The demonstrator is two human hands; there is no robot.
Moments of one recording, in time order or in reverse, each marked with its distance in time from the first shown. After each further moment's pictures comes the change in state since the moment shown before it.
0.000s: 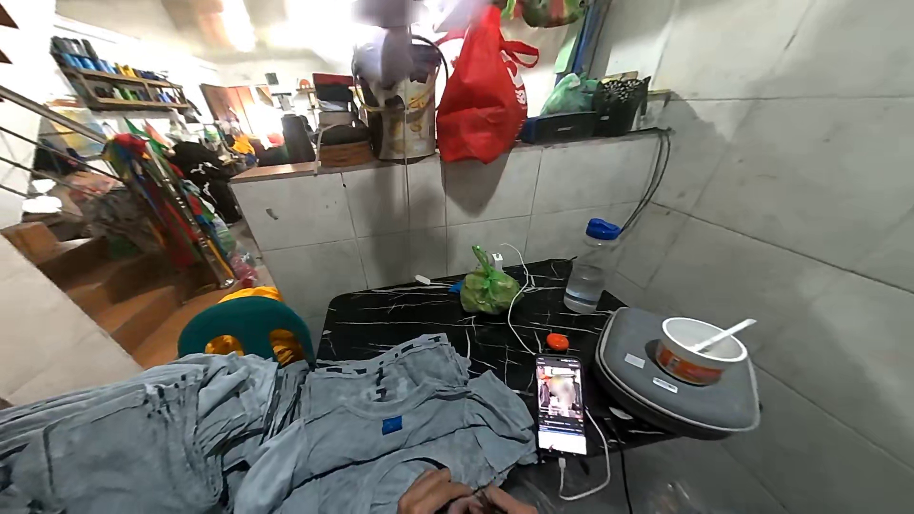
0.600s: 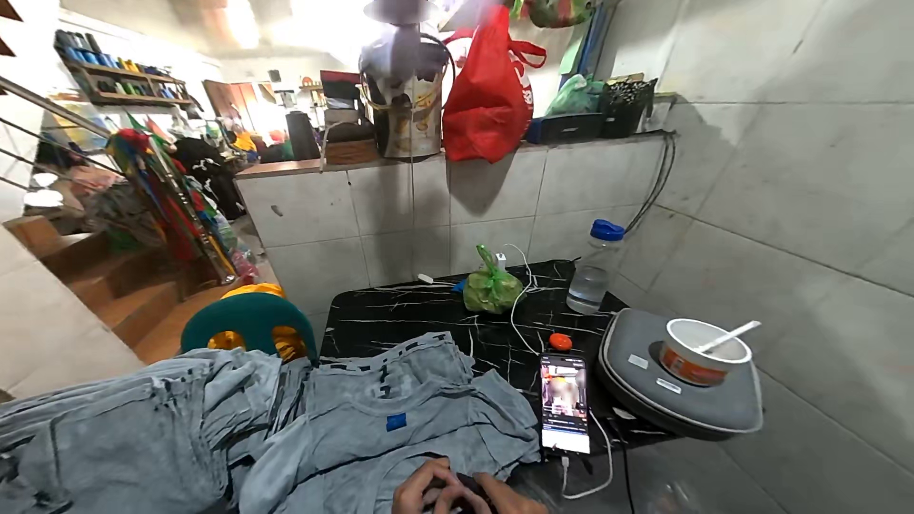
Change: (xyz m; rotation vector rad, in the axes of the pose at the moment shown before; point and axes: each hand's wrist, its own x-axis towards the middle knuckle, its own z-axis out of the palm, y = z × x) left_hand 0.001 0.009 -0.010 -0.316 0.058 -0.245; right_hand 0.005 -0.014 0.003 -0.503 0.046 -0.166
